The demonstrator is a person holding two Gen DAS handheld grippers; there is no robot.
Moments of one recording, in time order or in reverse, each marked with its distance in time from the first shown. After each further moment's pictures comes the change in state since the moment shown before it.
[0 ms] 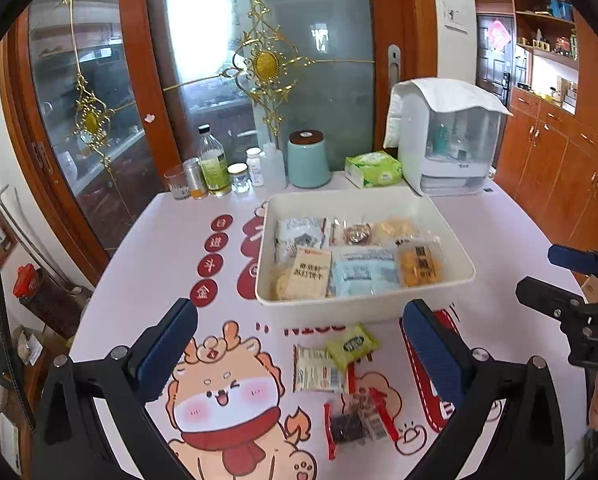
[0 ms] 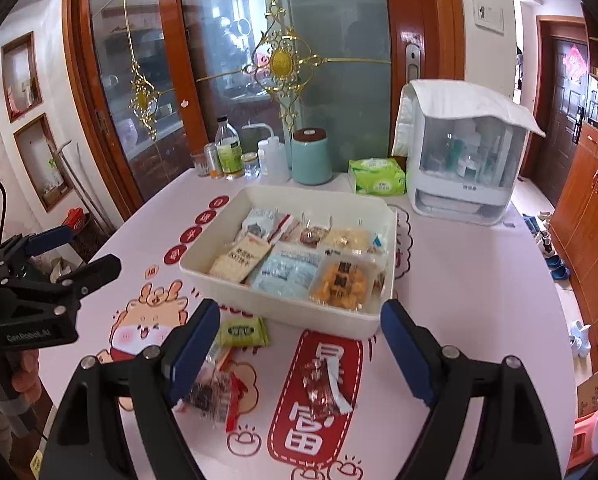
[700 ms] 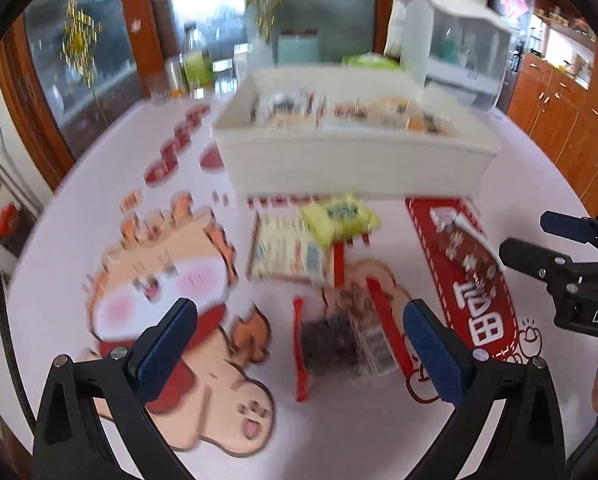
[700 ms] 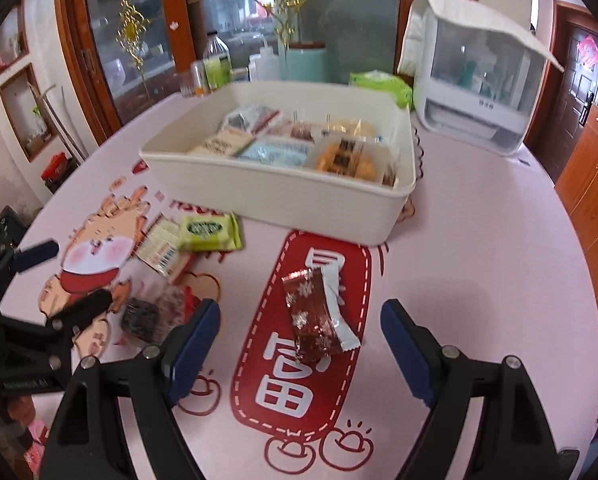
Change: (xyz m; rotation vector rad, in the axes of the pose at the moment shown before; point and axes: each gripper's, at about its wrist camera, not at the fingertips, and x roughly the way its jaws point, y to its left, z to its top) left arm 0.095 -0.031 -0.134 -0.075 0.223 -0.025; right arm 0.086 -0.002 -0.096 -0.038 0.184 -0.045
